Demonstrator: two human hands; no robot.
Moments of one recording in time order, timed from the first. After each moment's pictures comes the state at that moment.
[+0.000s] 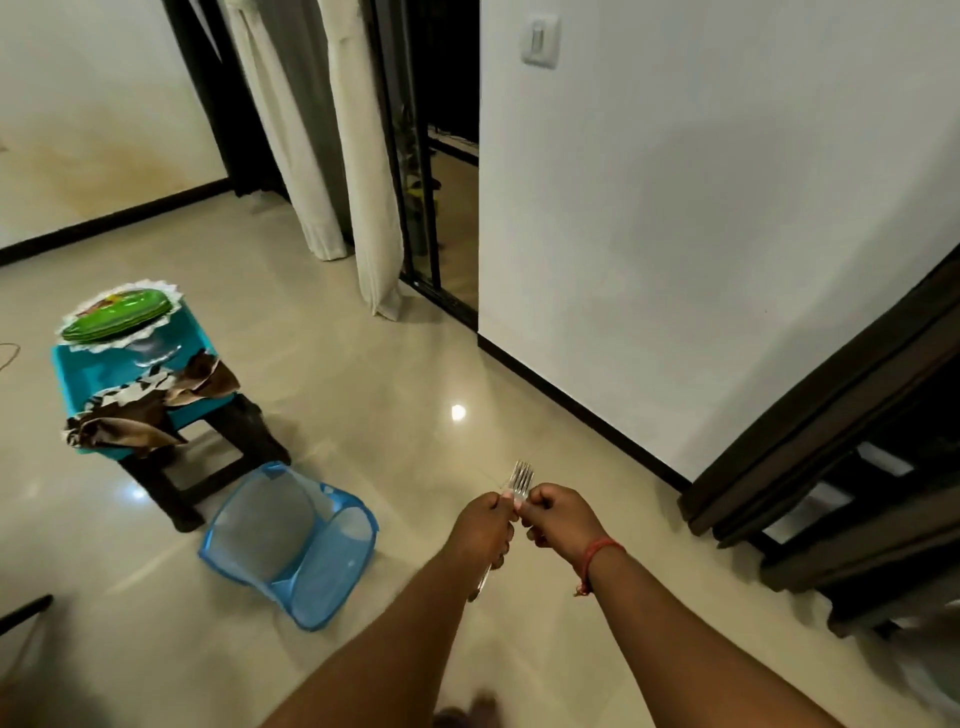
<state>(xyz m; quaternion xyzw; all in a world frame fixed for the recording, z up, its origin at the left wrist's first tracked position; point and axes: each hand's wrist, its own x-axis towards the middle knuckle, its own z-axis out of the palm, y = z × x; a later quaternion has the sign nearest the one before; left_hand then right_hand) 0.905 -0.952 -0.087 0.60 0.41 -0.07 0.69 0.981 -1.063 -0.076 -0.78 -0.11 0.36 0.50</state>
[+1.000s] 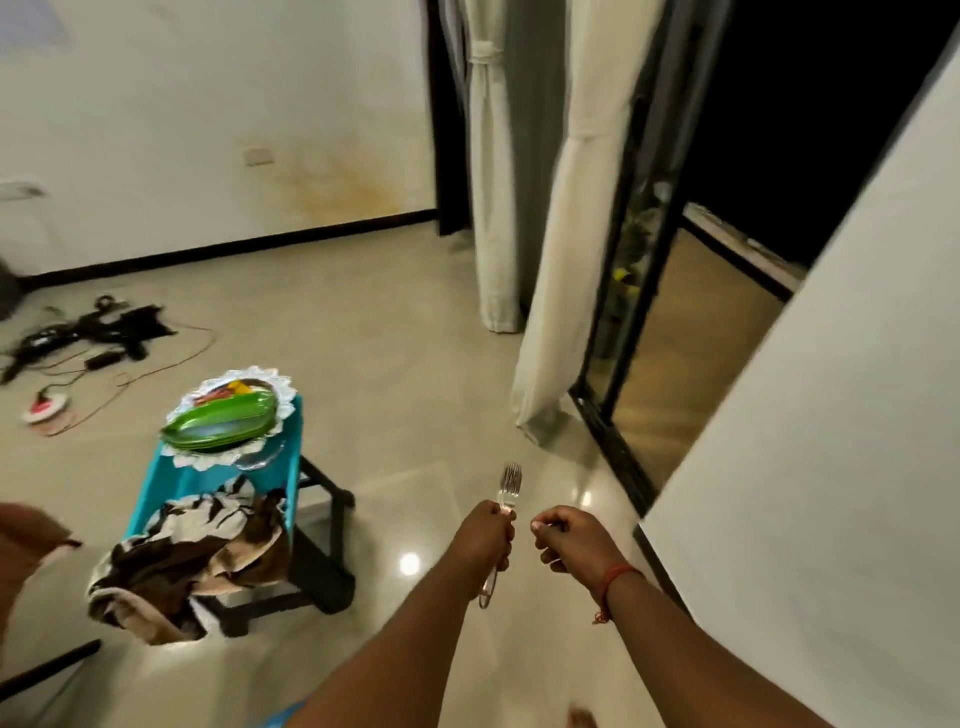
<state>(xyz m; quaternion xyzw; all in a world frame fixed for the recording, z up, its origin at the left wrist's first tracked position) 1.296 -0.398 -0.072 0.51 0.54 0.10 0.67 1.422 -0.480 -0.082 -0.75 -0.28 0.47 0.37</state>
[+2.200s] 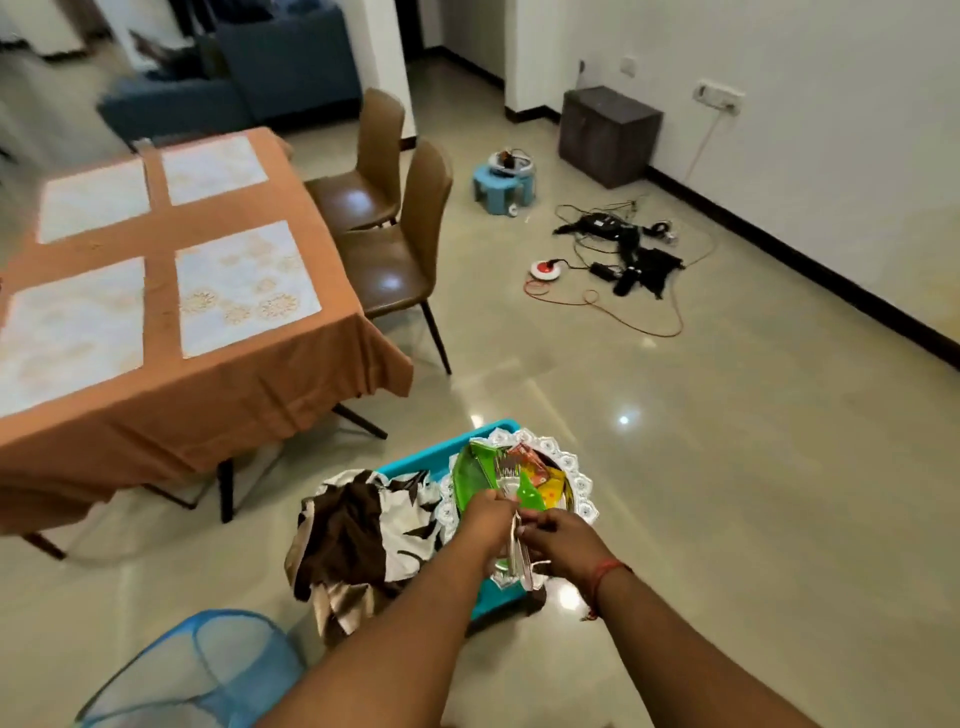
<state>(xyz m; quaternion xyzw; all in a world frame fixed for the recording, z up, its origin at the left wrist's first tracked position) 1.062 0.143 -0.084 -0.06 0.72 0.52 0.46 1.159 0.224 -0.102 -0.40 -0.62 0.68 -0.07</state>
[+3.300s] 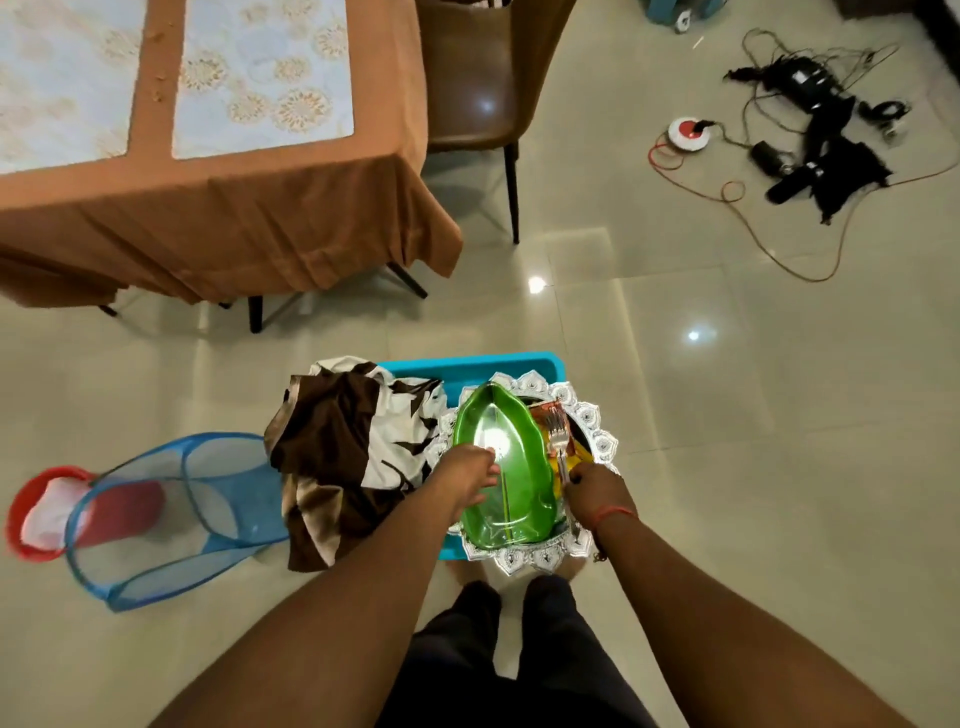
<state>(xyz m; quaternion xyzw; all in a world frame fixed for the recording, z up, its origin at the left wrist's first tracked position) 0.973 0.184 -0.192 -0.27 0.69 0.47 0.49 1.059 0.357 -0.225 -0.34 -0.83 0.30 -0.31</state>
